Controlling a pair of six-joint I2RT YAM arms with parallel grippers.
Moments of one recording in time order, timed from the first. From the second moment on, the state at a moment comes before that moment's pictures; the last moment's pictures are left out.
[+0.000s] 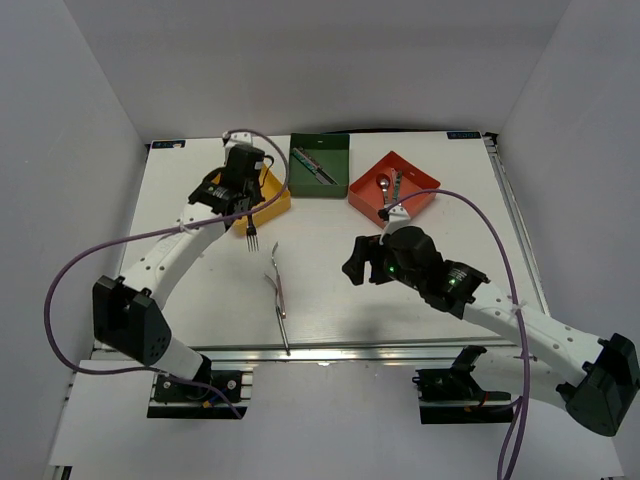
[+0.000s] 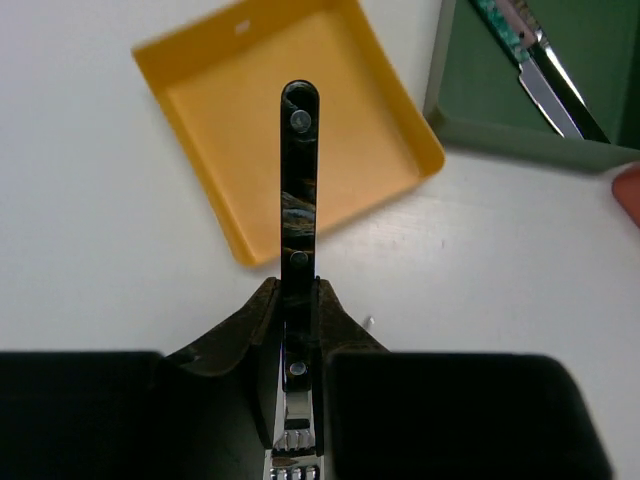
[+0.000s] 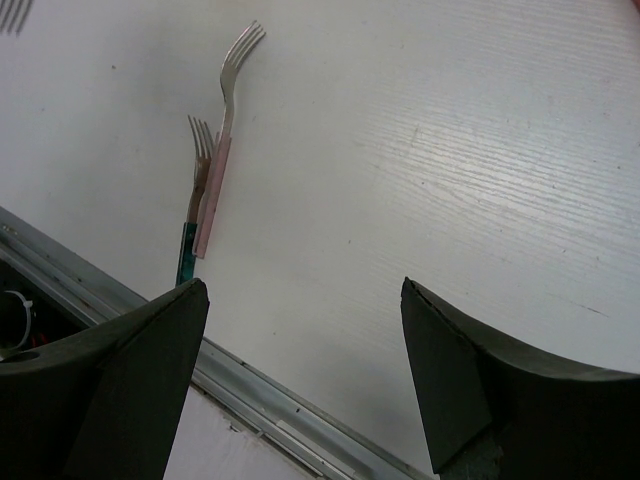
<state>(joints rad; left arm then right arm) -0.44 1.49 1.34 -0.57 -0.48 -0.40 0.87 1.01 0.79 -0.32 0.10 0.52</state>
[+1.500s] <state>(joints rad) -0.78 1.20 0.80 -0.42 -0.49 -0.83 0.87 0.97 0.77 -0.40 0.16 0.48</state>
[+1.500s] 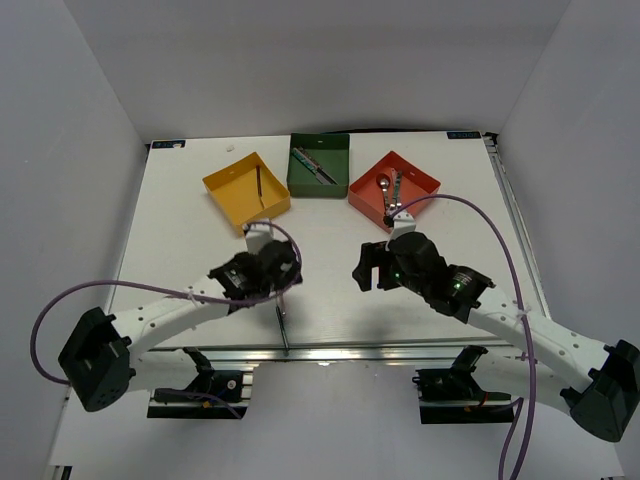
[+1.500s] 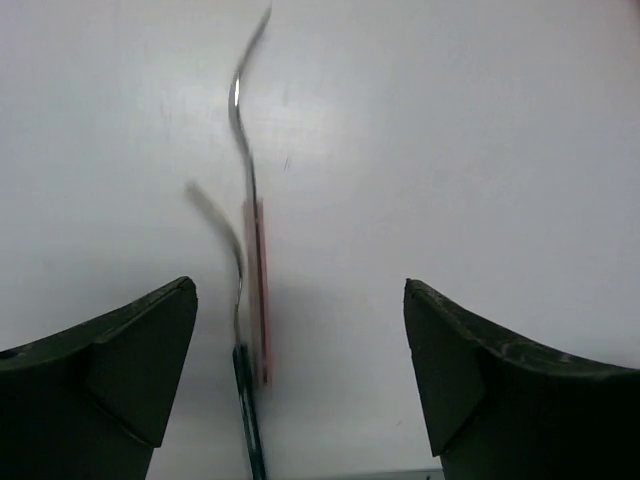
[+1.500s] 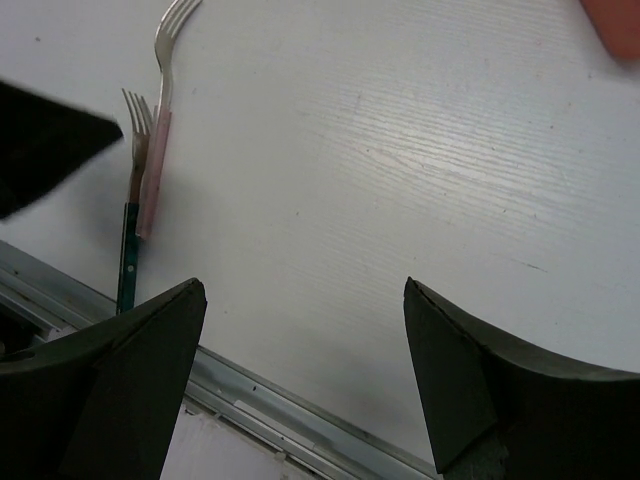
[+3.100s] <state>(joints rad) -1.29 1.32 0.52 -0.56 -0.80 -1.54 0.87 0.98 0.67 -0.35 0.13 0.51</state>
